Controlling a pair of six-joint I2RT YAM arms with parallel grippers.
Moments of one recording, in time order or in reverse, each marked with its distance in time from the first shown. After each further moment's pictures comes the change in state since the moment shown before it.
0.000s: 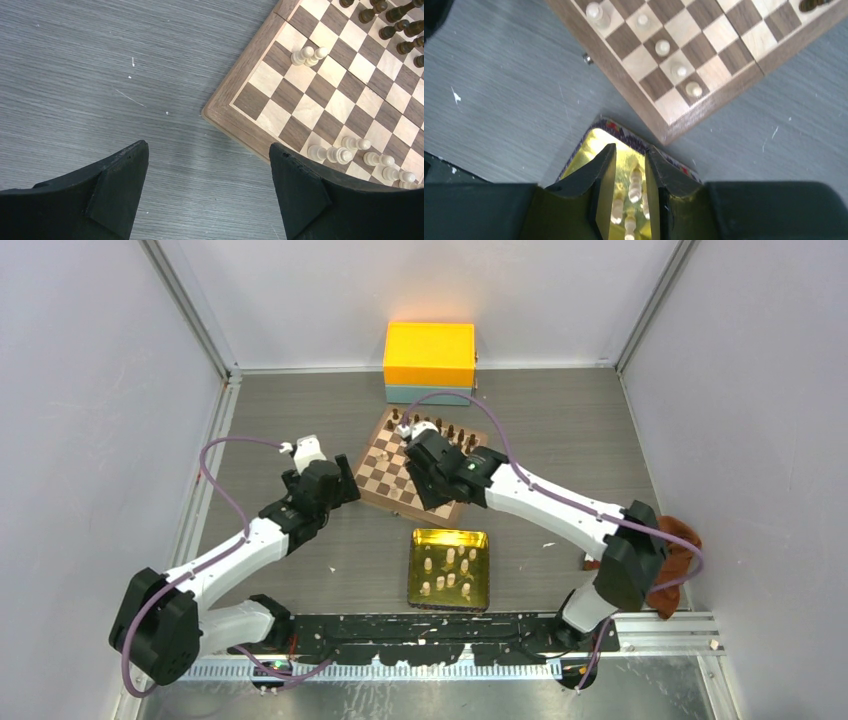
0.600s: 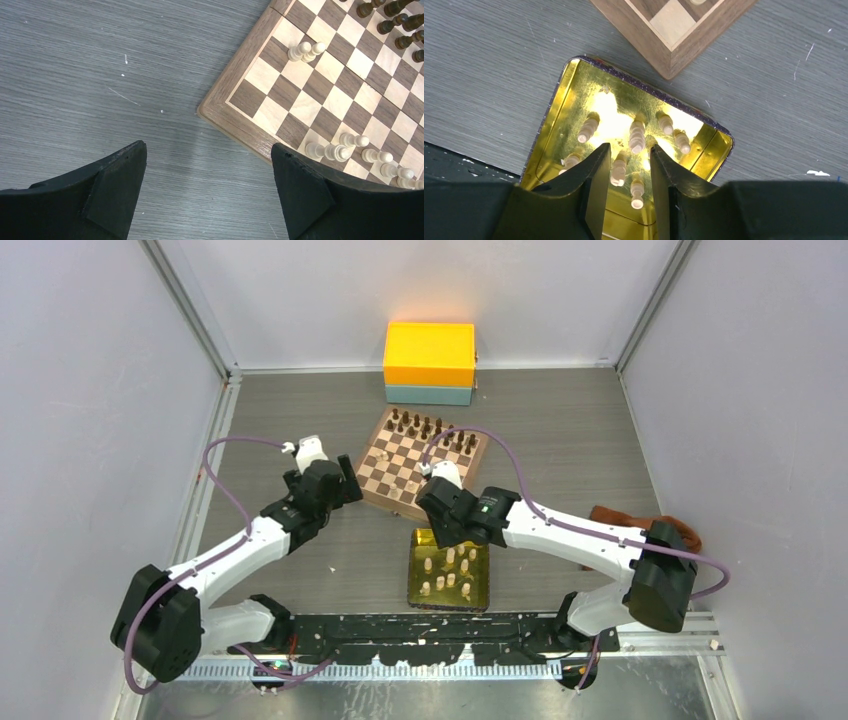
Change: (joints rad) left arm 0.000 0.014 0.000 0.006 0.019 -0.003; right arm 0.130 -0.209 -0.315 -0.002 0.107 0.231
